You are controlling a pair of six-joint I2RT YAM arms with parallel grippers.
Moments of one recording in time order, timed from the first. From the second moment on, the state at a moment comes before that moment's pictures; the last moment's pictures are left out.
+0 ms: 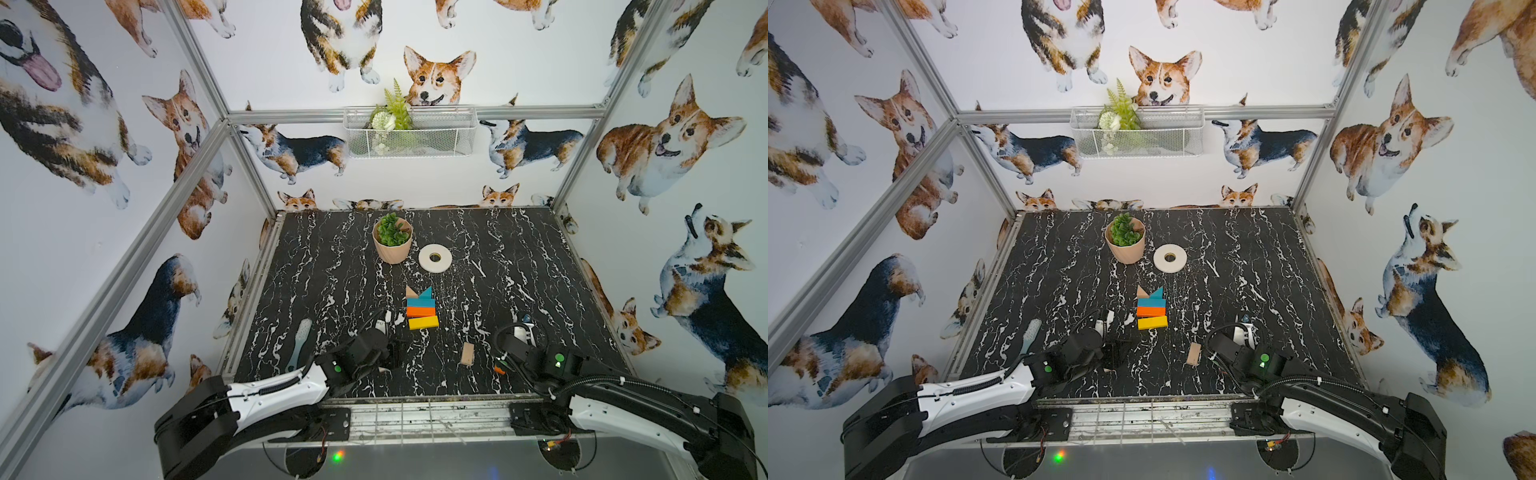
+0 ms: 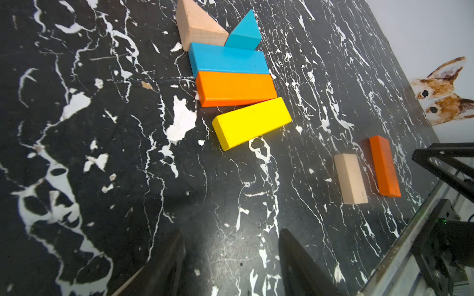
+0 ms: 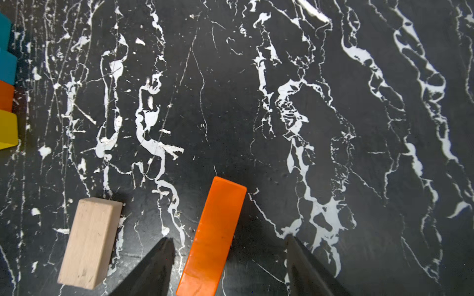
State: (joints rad) left arm -0.98 1.02 0.26 0.08 -0.13 -0.72; right arm 1.04 0.77 0.44 -0.94 0.54 1.06
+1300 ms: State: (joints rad) left arm -0.99 0.82 0.21 0.03 -0.16 -0.74; right arm 0.95 1.32 0.56 -0.41 0.25 0.63
